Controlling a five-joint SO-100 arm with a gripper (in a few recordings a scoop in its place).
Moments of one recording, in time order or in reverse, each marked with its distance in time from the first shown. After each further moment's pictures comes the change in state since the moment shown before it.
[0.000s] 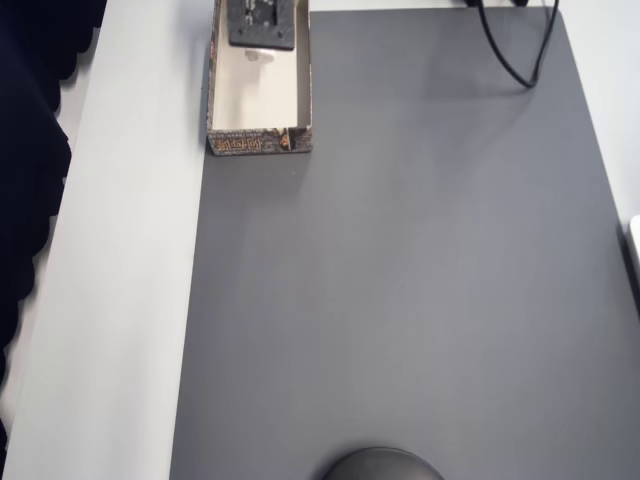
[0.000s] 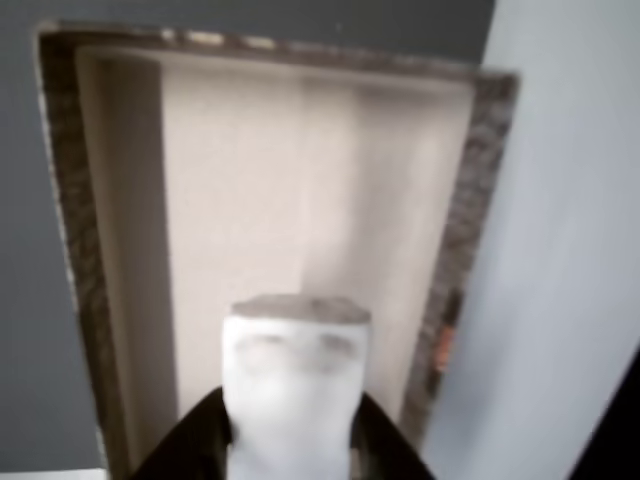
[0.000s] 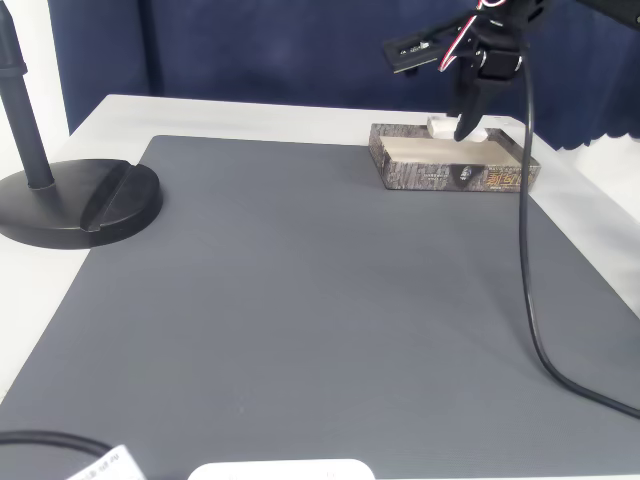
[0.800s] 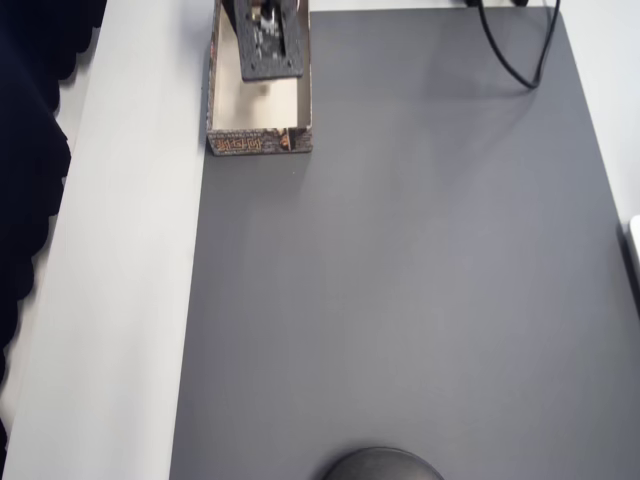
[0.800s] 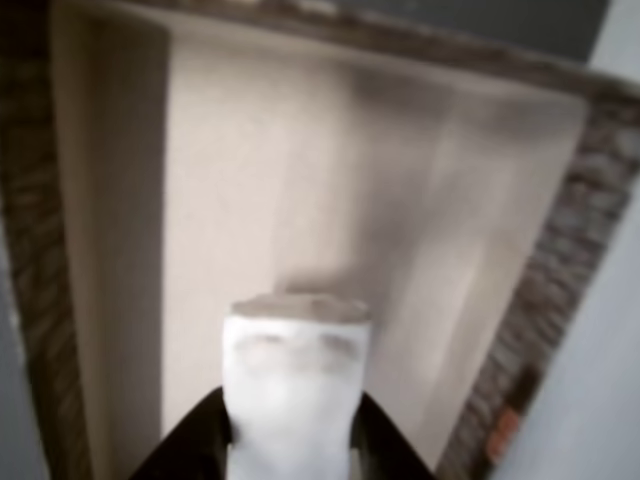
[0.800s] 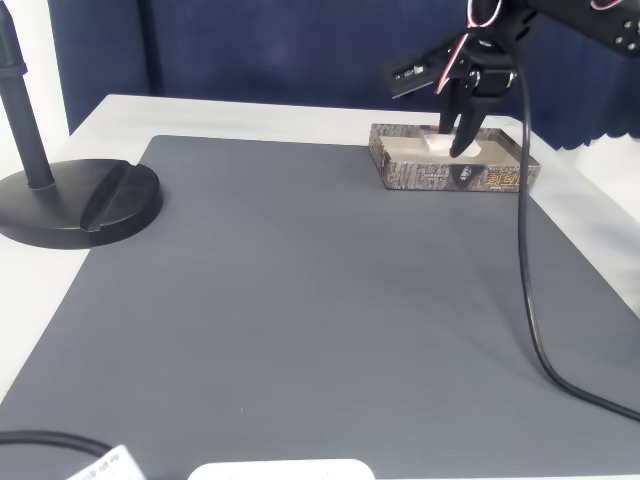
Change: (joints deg) arm 0.0 -10.4 -7.5 1.3 3.8
